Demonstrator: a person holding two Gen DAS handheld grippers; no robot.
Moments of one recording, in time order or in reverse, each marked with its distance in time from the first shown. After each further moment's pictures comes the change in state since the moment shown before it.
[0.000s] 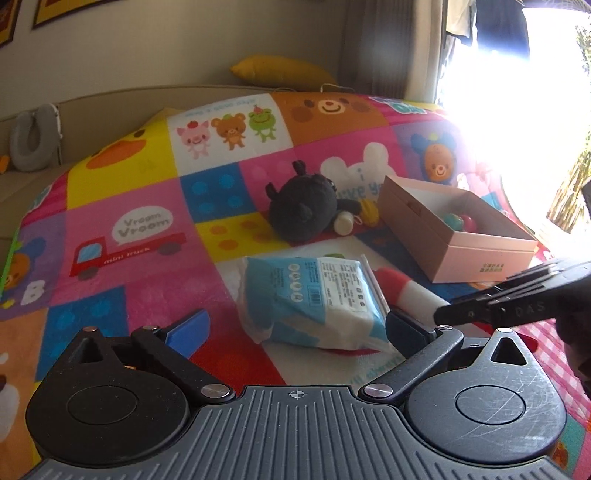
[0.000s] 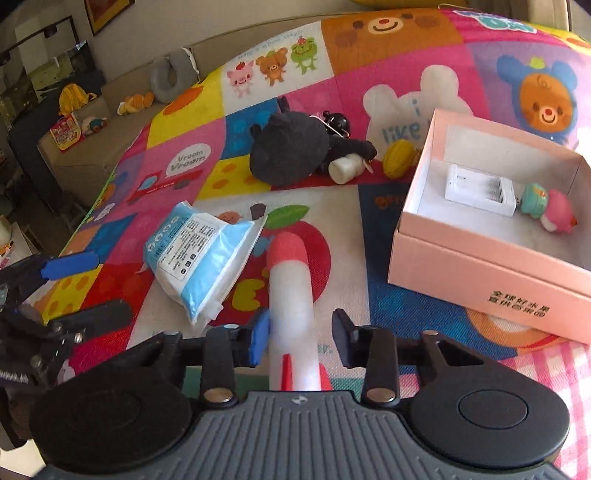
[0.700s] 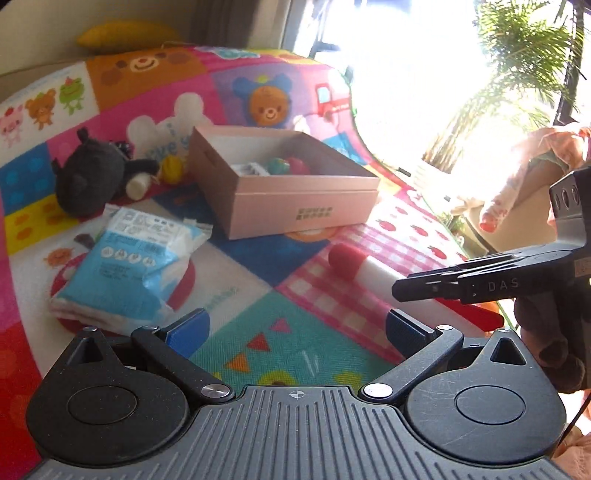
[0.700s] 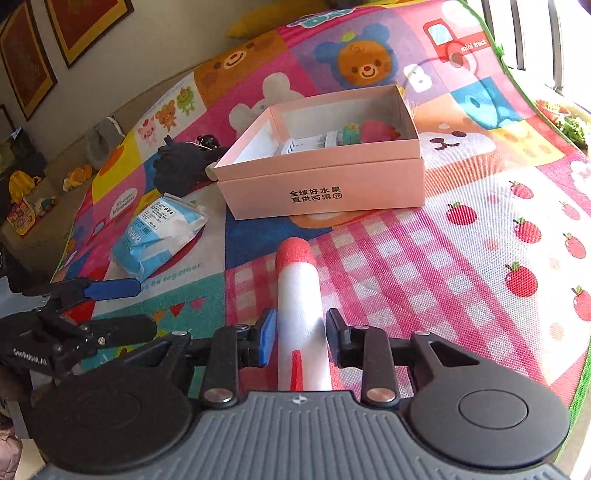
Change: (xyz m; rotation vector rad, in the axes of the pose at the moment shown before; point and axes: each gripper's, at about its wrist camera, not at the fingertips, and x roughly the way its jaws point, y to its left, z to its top) left arm 0.013 -0.116 -0.016 0.186 0.106 -0.407; right arm -0.102 -0.086 -0.100 0.278 -0.122 -0.120
